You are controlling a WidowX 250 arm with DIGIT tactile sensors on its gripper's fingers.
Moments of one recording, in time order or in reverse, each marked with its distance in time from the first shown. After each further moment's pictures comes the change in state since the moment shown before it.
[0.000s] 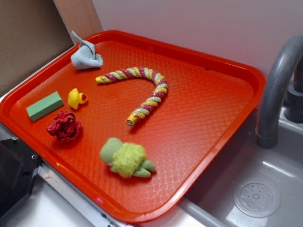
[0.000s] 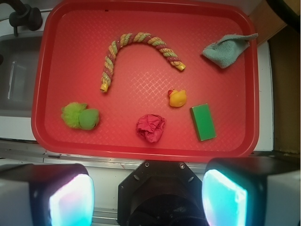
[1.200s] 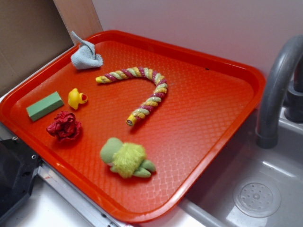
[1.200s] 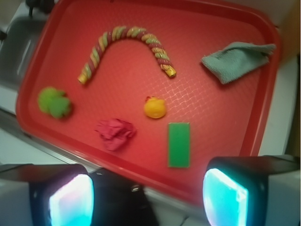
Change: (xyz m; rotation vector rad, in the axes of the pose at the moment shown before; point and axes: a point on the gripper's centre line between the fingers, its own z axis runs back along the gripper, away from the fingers) arm 0.024 0.105 -0.065 -0.179 0.008 -0.324
